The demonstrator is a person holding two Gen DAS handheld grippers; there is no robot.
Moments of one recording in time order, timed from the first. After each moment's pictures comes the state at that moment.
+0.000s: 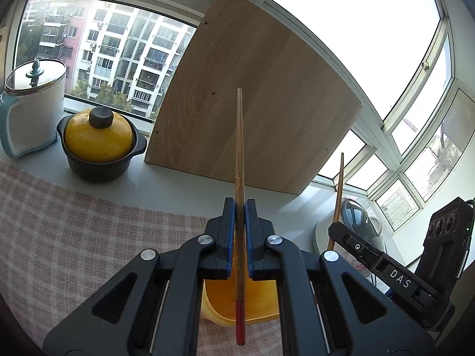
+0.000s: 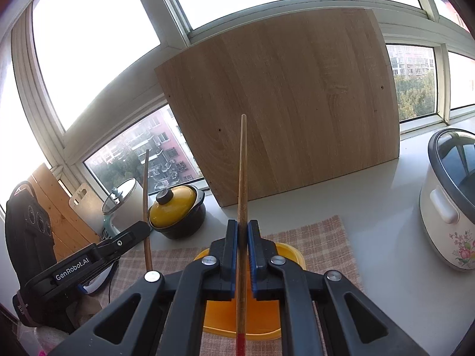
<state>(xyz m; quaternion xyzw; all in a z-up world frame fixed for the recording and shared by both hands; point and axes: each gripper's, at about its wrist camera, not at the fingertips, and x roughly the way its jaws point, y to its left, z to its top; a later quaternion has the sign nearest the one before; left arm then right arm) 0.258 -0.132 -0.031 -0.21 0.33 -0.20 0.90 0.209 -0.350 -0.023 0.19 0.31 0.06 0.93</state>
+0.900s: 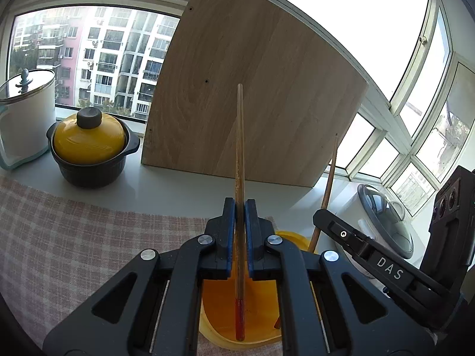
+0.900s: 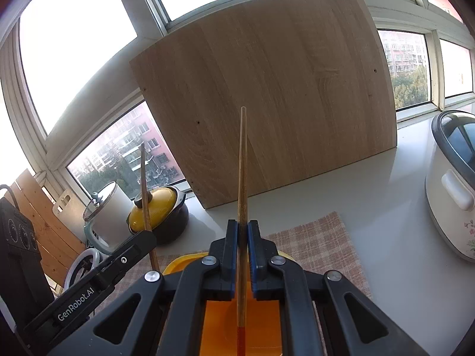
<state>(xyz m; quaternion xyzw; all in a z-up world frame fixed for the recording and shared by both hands) 0.262 -0.163 -0.060 -0.16 0.32 -0.20 0.91 0.233 -0.350 -0.065 0.19 0.32 0.04 0.93</state>
